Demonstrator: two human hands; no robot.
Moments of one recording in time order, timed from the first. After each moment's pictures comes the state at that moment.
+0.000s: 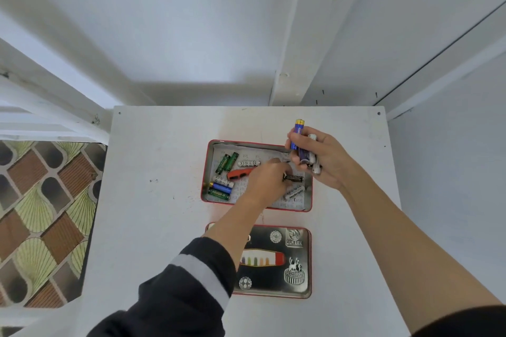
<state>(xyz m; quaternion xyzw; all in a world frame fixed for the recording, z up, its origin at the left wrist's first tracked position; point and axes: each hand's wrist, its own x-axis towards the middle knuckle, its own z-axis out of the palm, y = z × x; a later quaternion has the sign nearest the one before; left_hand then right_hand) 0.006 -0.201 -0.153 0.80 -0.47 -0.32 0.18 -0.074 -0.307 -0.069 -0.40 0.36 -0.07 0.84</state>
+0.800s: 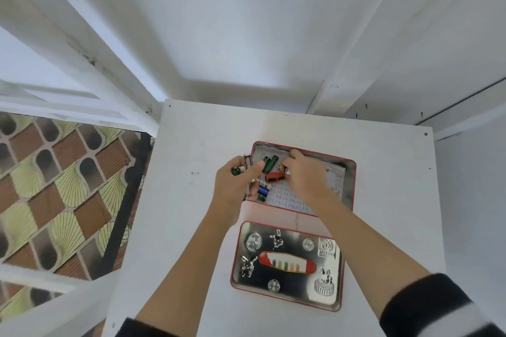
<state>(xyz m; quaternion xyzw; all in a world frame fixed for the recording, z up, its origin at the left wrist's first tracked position) 0.072 -0.098 -0.080 0.66 0.01 -0.42 0.62 -0.009 -0.238 -0.131 -0.96 0.22 0.08 0.12</state>
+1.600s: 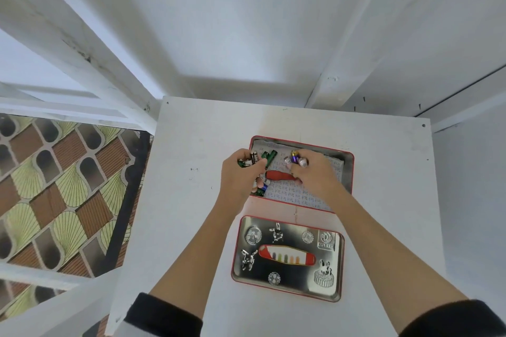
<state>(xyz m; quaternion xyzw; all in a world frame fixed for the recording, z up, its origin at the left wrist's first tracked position) 0.068 -0.112 -0.092 0.74 -0.02 -0.39 0.55 -0.029 -0.245 -0.115 -0.75 0.42 0.07 0.50</state>
